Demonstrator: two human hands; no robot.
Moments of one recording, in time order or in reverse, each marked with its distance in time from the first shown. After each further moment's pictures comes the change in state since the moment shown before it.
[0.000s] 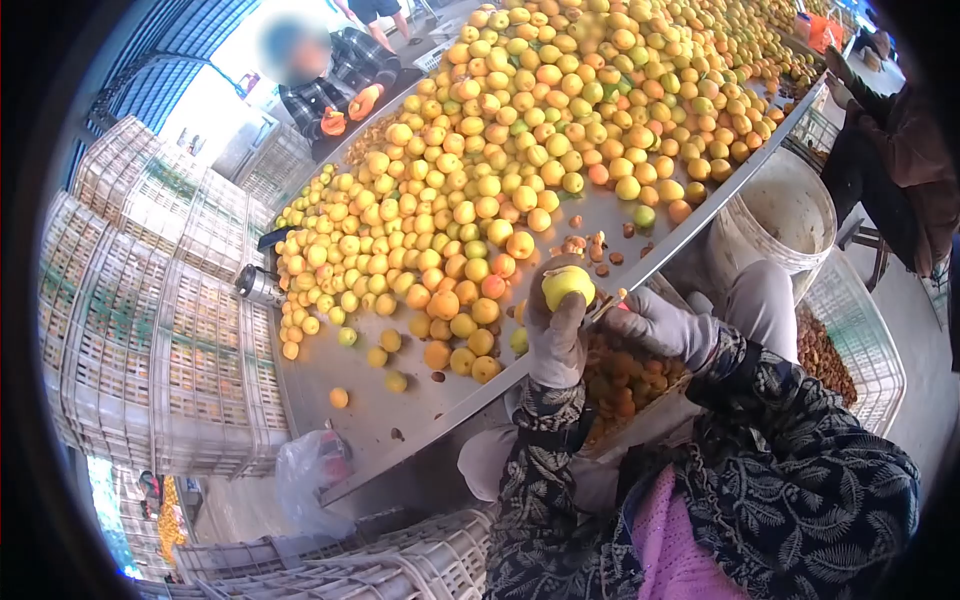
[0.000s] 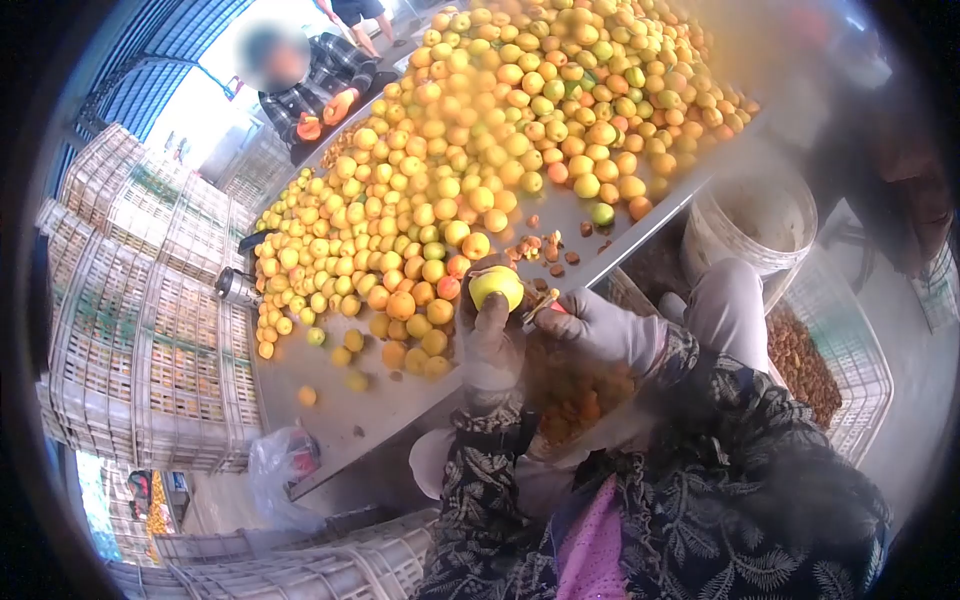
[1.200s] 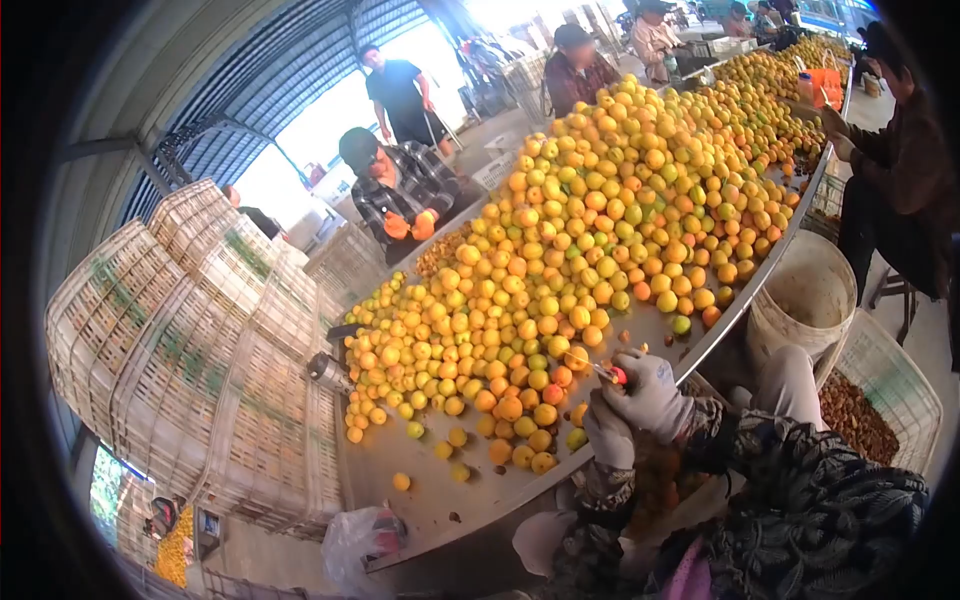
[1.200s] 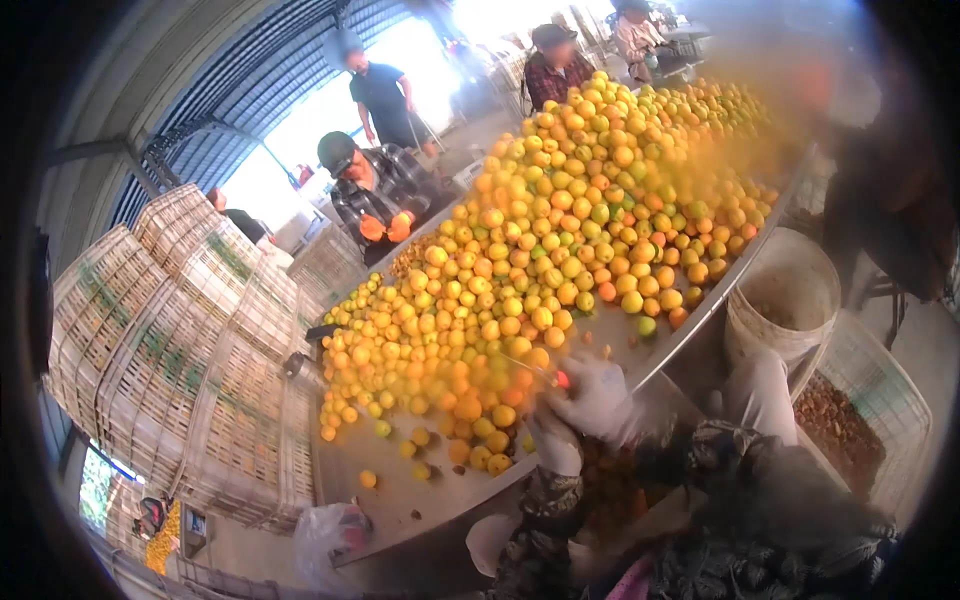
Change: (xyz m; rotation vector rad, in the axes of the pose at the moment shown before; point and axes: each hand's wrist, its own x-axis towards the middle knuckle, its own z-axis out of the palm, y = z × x) left_hand -0.003 -0.041 -0.020 0.644 0.199 0.164; right_hand 0.062 -0.016 0.036 -0.798 0.722 -0.367
